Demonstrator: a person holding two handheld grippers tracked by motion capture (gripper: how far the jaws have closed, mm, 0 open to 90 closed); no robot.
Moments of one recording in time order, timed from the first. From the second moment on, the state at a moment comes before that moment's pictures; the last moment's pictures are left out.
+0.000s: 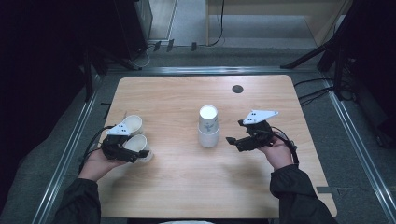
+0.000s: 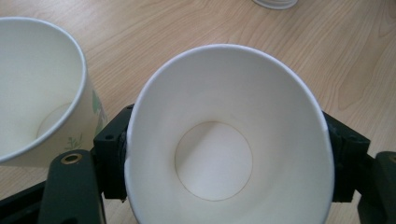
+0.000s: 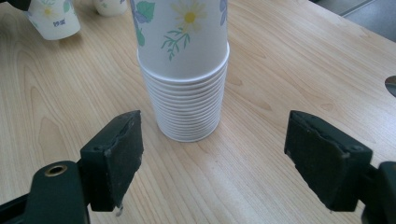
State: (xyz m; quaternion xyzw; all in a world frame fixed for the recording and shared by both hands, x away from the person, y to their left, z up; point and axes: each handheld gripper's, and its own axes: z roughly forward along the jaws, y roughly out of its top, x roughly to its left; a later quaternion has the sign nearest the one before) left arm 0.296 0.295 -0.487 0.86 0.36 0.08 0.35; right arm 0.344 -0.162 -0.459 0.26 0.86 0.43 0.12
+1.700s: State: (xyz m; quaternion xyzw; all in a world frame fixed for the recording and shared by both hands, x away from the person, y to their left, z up) left arm 0.302 0.291 -0.492 0.87 0.37 0.08 0.32; right arm 0.342 -0.160 -0.460 0.25 0.86 0.42 0.12
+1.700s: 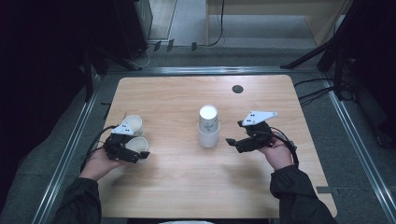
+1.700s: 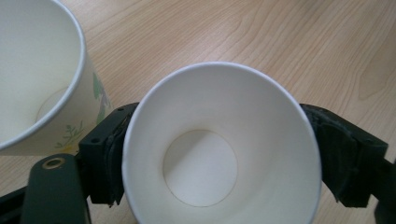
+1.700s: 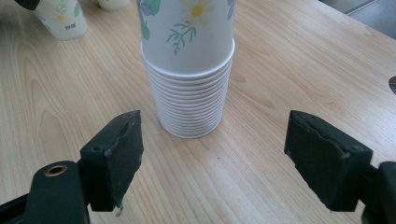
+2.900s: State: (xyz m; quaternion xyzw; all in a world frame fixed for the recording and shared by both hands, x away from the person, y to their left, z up) left arm 0.308 0.232 -0.432 0.87 0.30 0.07 0.39; right arm 0.325 -0.166 -0.469 0.24 0.87 0.41 0.12
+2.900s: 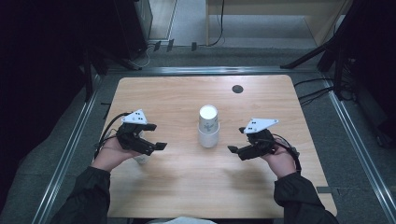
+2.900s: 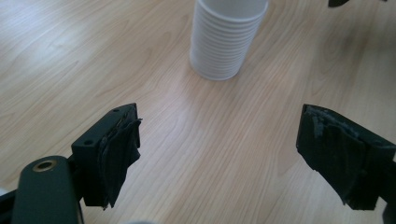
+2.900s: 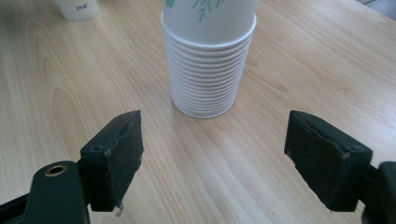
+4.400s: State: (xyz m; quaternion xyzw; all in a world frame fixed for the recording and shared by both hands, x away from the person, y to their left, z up) left arm 0.289 0.157 -0.440 0.88 0.26 0.06 0.39; right arm 0.303 -0.167 -0.469 0.23 0.88 0.40 0.13
